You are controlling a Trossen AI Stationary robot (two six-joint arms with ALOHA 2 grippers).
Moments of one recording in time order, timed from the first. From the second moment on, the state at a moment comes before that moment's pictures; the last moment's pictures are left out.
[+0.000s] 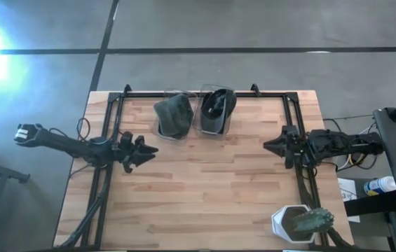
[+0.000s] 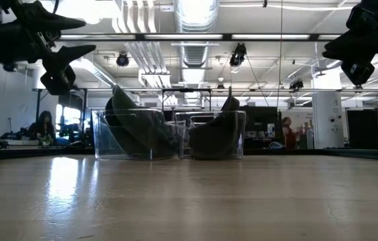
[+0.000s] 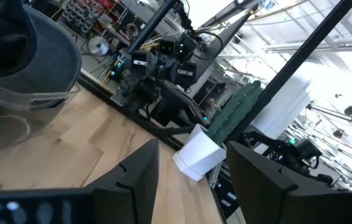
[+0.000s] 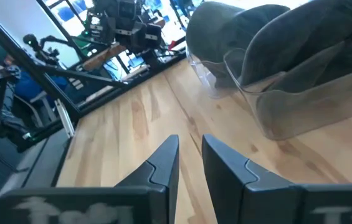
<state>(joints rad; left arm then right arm) -0.18 0.49 0.01 0.65 -0.16 -0.66 0.14 0.12 0.31 -0.41 0.24 0.57</state>
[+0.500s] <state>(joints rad) -0.06 0.18 0.01 0.37 -0.12 -0.40 0.14 0.14 0.30 -0.41 0.24 0.57</state>
